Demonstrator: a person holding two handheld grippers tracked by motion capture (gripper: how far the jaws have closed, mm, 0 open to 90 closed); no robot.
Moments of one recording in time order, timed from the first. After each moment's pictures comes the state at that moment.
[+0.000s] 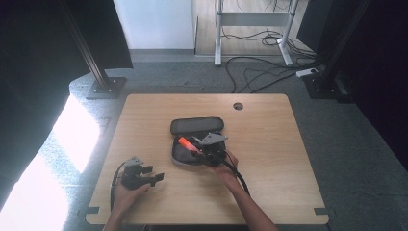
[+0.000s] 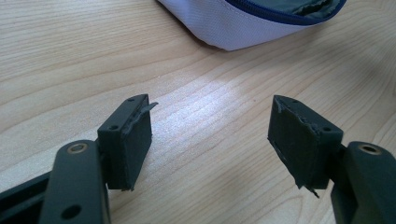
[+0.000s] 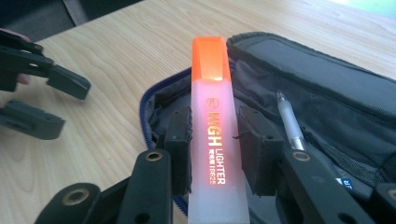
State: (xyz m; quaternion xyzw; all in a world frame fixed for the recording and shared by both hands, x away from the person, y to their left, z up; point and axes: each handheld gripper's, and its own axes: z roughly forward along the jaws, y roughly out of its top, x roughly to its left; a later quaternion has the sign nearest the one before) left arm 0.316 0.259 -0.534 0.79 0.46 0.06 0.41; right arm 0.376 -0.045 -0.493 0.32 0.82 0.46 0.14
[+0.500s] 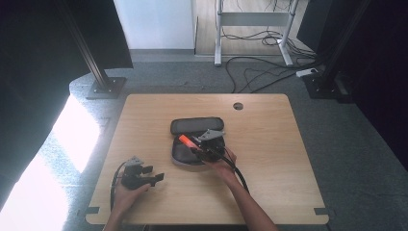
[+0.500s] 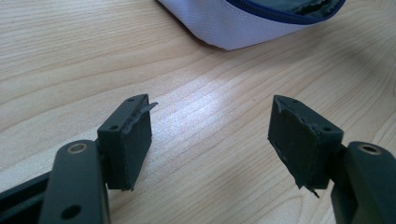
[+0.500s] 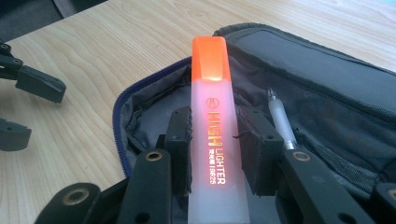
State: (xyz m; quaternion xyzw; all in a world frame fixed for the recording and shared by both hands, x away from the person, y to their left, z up) left arm 0.316 0.259 -0.535 0.79 0.46 0.06 0.41; right arm 0.395 -0.041 -0.500 0.34 0.82 0.44 0.14
